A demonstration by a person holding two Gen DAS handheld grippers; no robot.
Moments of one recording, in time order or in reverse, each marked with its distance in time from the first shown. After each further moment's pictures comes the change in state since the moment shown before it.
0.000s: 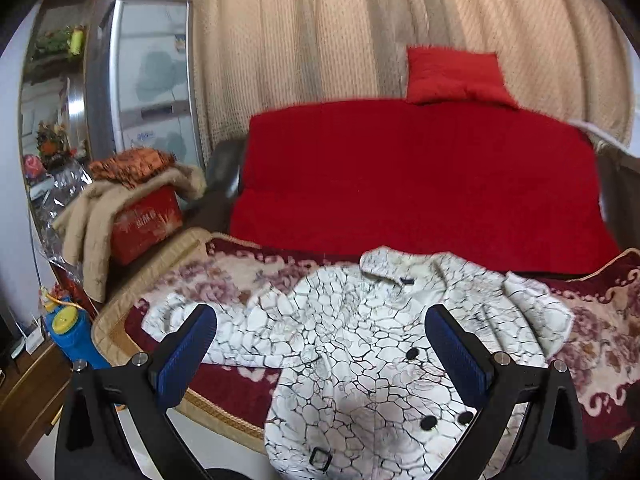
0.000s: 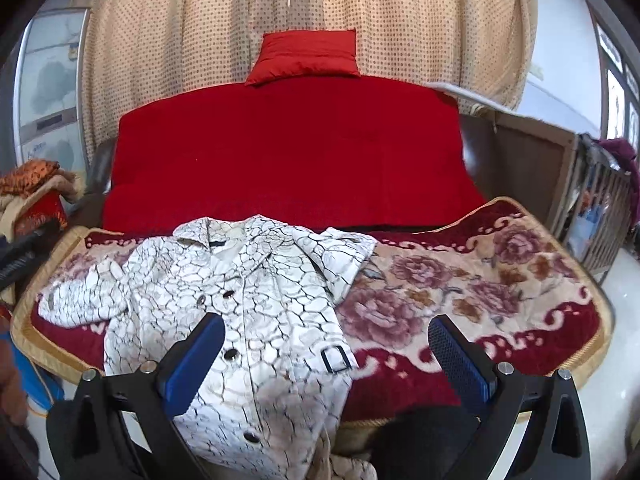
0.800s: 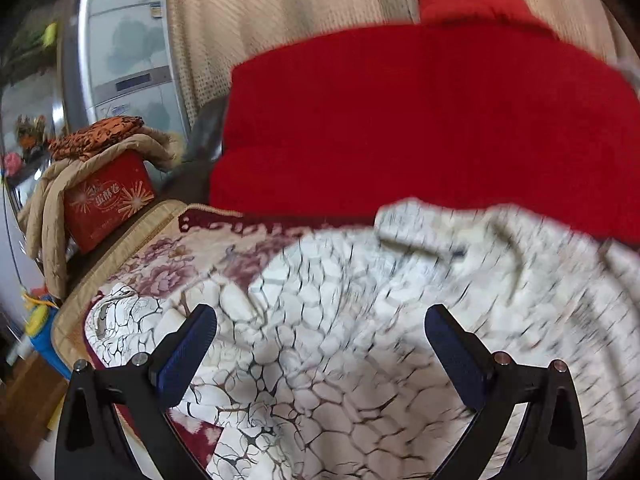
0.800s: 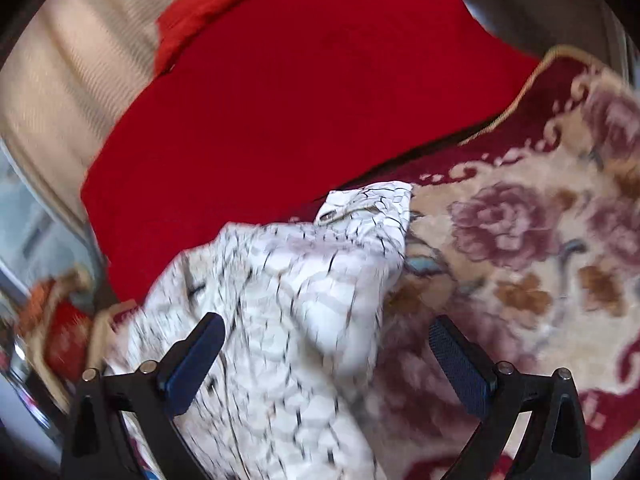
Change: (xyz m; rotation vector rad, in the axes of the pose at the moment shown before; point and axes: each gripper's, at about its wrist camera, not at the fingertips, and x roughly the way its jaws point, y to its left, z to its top) left arm 0.199 -0.043 -0.039 0.080 0.102 0.090; right arm 0.260 -0.097 0.040 0.452 0.248 0.274
